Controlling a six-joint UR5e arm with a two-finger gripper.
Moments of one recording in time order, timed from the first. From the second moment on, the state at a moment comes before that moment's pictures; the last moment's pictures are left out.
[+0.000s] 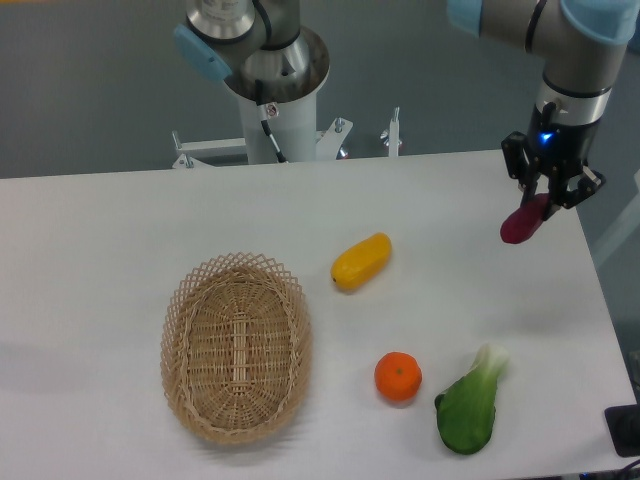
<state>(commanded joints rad) 2.86 -1.81 -1.52 -1.19 1.46 1.69</state>
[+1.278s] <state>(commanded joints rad) 2.34 -1.84 -1.65 -0.99 1.48 0.72</state>
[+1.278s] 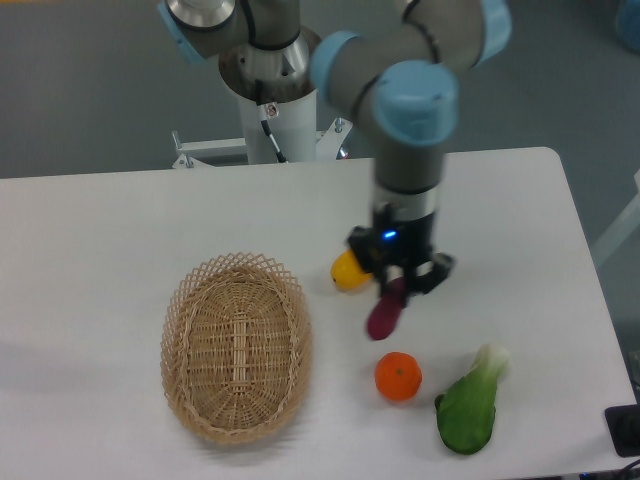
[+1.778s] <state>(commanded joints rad) 2.14 -1.94 -1.69 -0.89 1.59 0.67</state>
